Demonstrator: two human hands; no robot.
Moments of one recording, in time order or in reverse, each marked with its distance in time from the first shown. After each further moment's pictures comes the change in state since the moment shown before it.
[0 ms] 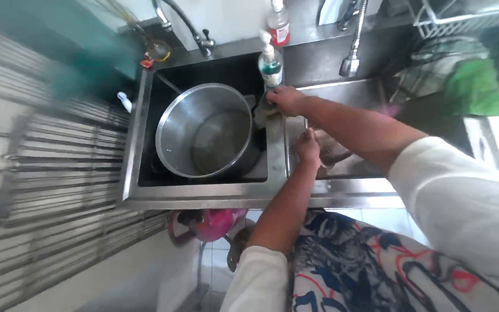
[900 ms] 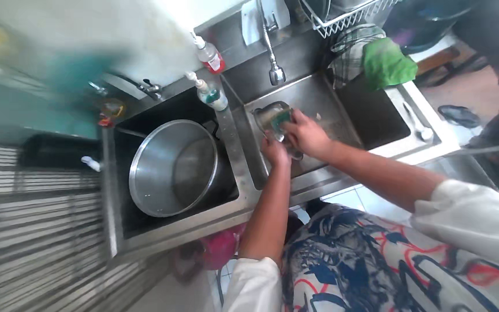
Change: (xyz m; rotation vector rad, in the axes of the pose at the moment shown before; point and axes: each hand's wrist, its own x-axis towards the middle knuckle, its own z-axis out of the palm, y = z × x) left_hand -0.021 0.001 0.050 0.005 0.133 0.197; right_hand -0.231 0.014 0.023 0.211 0.536 0.272
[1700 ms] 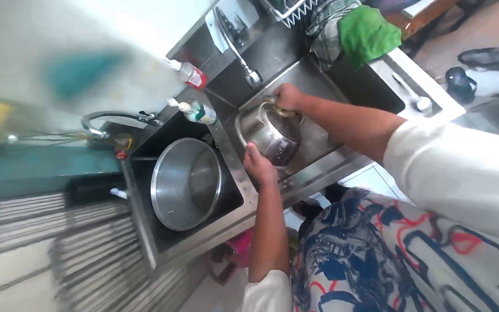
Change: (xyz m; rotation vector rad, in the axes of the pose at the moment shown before) left_hand -0.014 0.003 -0.025 0.084 0.036 0.294; right_hand 0.090 0.108 0.002 0.409 -0.131 0.480
